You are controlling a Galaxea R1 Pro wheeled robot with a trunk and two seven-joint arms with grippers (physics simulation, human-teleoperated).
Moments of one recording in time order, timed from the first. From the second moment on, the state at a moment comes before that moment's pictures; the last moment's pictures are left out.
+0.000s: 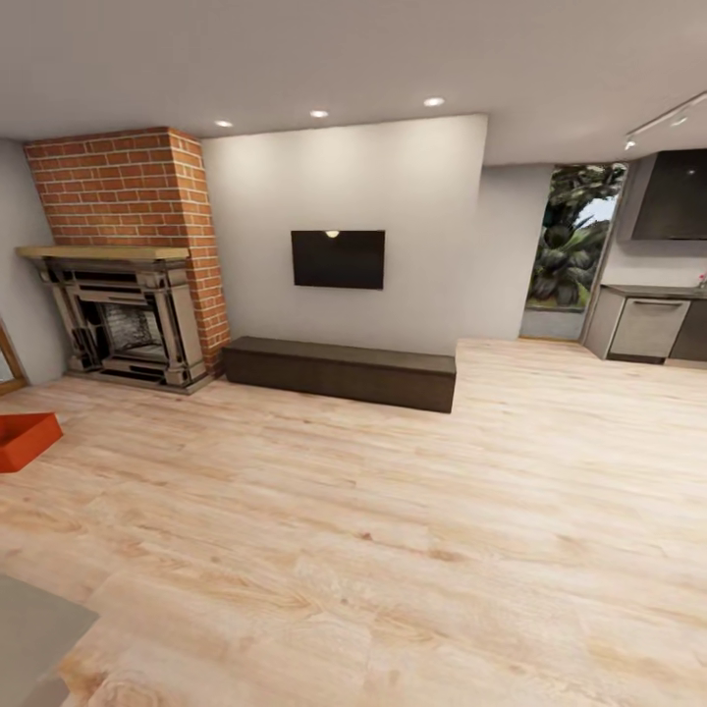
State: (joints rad) left arm -0.25 0.04 -0.02 0.00 0.40 -0.01 0.00; right arm -0.17 -0.03 0.30 0.03 -0.16 -0.15 -0.04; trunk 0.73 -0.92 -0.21
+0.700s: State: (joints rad) left arm -0.25 0.04 -0.02 0.00 0.40 -0.01 0.00; right arm -0.17 -0.02 0.31 0.03 -0.15 -0.15 -0.05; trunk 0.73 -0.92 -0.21
